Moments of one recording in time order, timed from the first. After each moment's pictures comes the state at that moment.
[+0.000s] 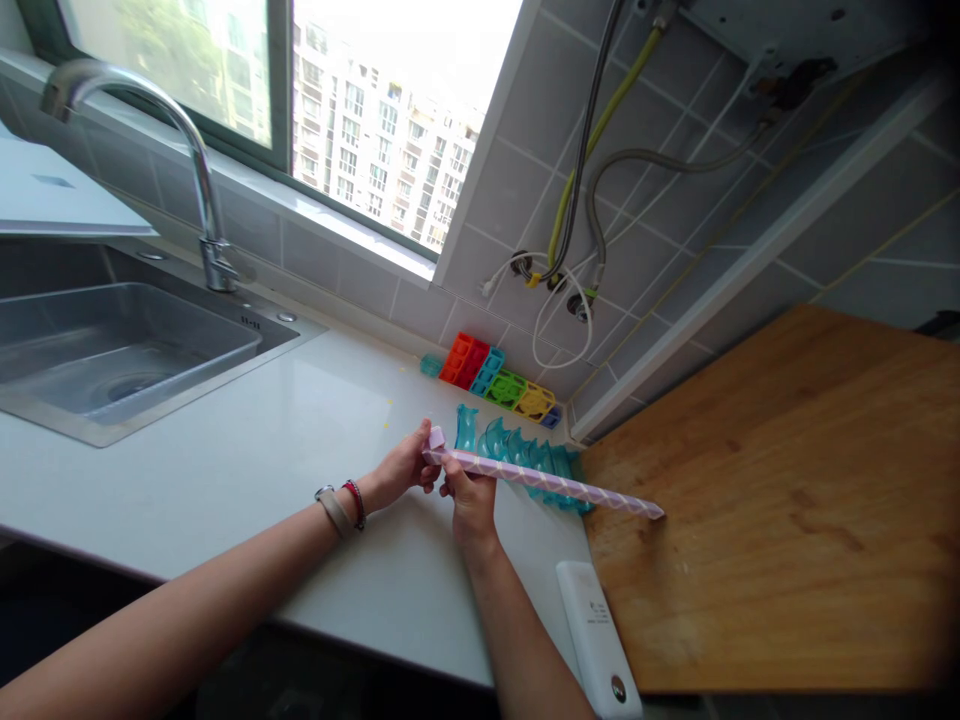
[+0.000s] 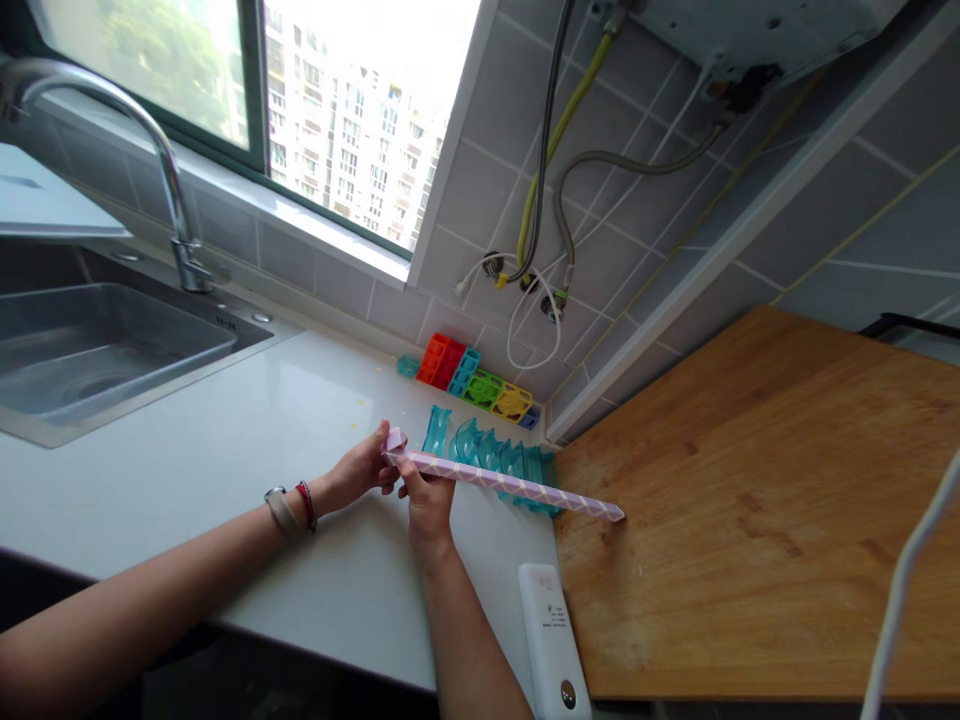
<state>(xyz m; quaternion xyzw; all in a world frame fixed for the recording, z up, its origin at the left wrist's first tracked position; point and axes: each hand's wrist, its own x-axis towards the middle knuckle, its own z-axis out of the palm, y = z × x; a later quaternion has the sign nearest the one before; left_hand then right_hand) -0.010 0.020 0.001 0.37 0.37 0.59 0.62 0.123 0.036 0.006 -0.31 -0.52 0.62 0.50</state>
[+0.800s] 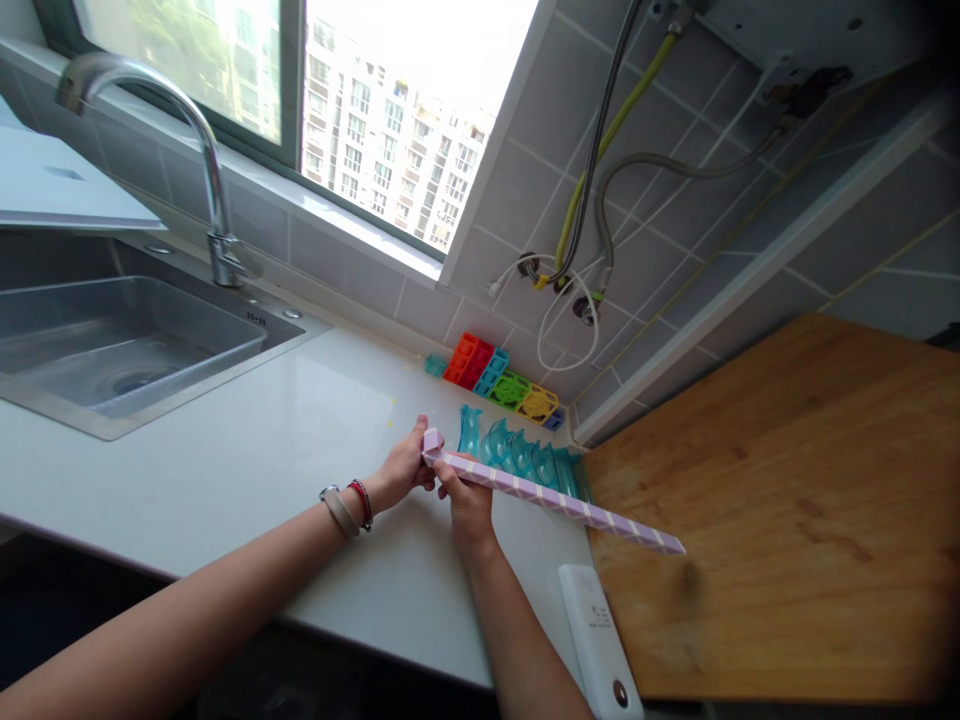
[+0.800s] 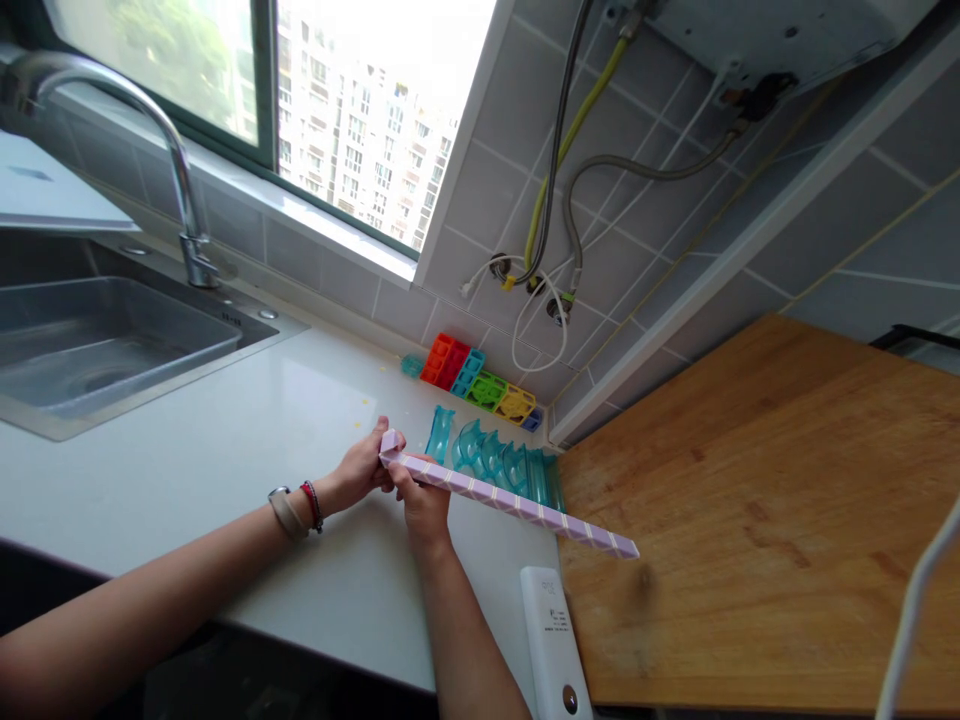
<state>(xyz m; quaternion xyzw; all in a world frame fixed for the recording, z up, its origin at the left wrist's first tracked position) -0.008 0.027 -0.008 0.27 0.43 0.62 0.60 0.122 0.035 0.000 -0.33 -0.56 0.59 0.48</state>
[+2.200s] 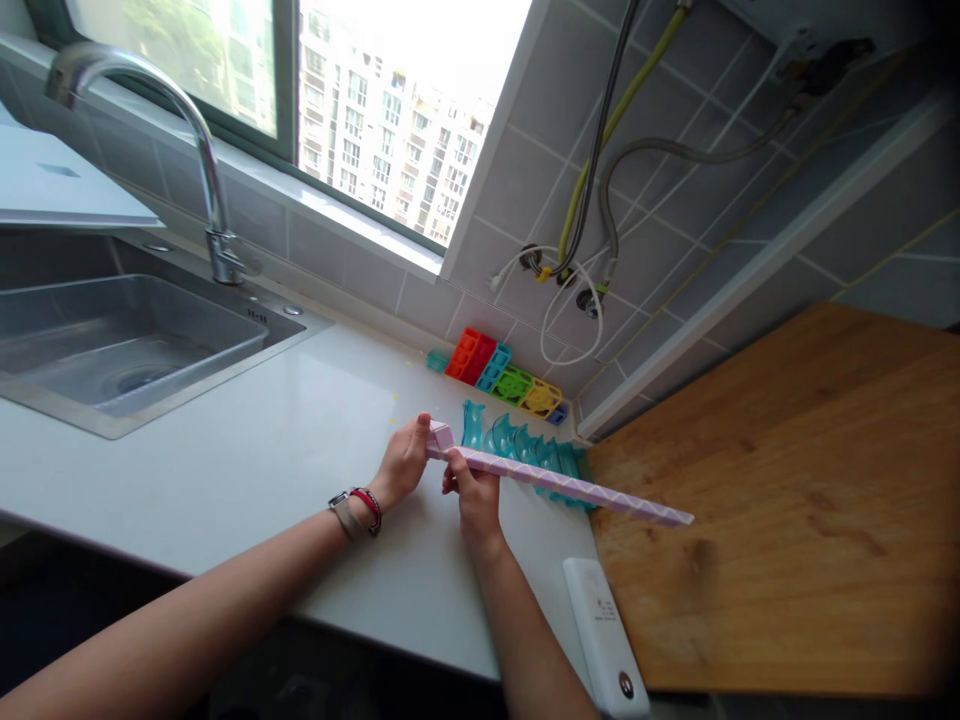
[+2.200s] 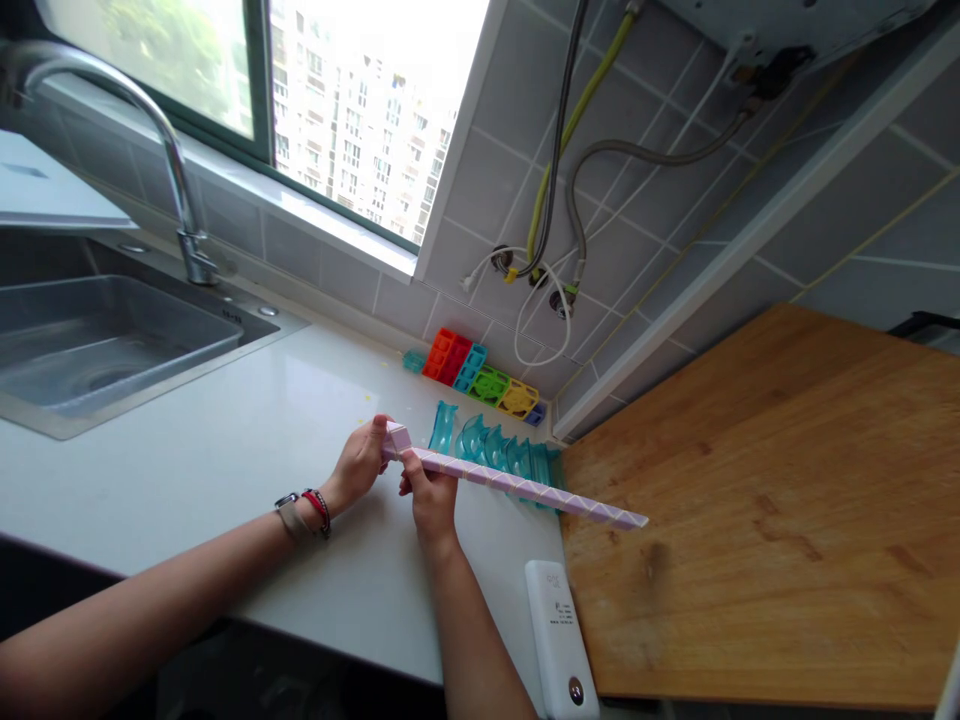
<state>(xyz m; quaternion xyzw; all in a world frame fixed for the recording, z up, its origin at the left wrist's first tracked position) -0.008 0.012 0.005 0.42 0.55 0.66 0.29 0.125 0.035 -0.001 -0.32 -0.55 0.61 0.48</state>
